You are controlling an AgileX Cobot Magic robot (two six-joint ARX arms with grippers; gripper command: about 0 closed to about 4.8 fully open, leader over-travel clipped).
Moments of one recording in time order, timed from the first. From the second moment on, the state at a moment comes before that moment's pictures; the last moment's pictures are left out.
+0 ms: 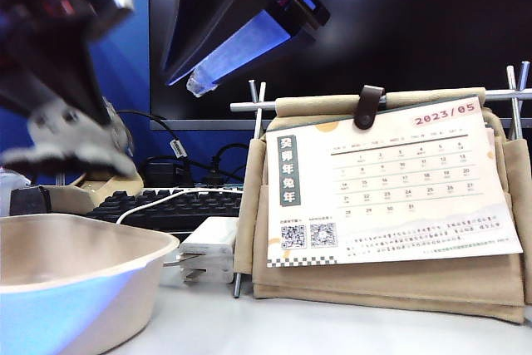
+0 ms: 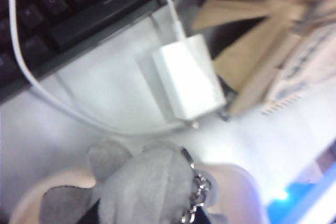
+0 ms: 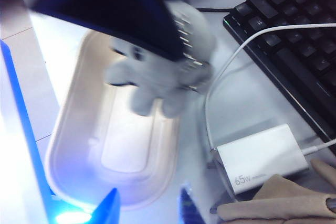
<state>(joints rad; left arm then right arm) -0.38 1.19 0.89 -0.71 0.38 0.04 1.01 1.36 1.00 -0.38 -0.11 -0.02</state>
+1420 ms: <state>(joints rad) -0.43 1.14 0.78 -0.83 0.35 0.01 1.01 1.36 1.00 -0.38 -0.21 0.00</state>
